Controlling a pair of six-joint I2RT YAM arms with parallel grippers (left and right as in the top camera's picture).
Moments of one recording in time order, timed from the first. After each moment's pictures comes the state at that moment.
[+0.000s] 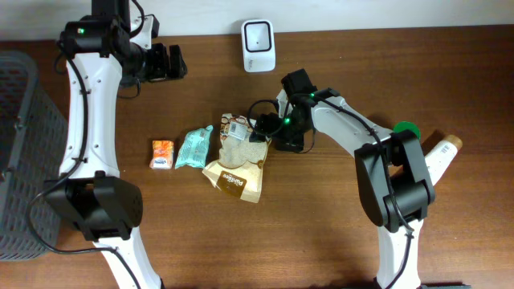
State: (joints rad) left arm 0.01 2.10 2.27 -1.32 0.24 -0.06; right arm 0.37 2.17 1.55 -0.70 -0.56 0.49
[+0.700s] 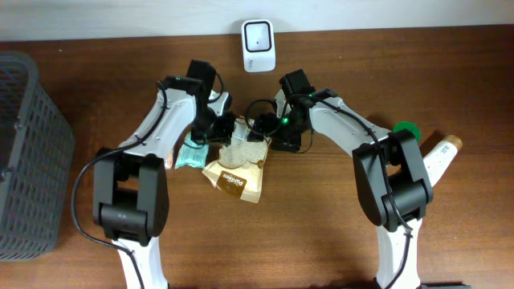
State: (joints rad) left arm -0.25 2.09 1.62 -1.01 0.35 -0.17; right arm 0.37 2.18 1.55 -0.67 -0.57 0.52
